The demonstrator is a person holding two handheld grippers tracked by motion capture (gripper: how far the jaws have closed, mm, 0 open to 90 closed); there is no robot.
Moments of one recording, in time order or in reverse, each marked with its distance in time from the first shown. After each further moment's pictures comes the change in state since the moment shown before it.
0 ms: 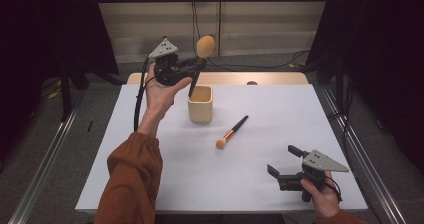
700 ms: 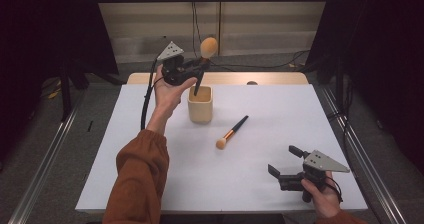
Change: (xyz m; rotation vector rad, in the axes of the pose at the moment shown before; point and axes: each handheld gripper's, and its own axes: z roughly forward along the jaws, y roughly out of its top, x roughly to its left) left arm 0.015 -0.026 0.032 -0.006 -0.010 -0.021; right arm -0.001 -0.001 -0.001 0.002 -0.005 0.006
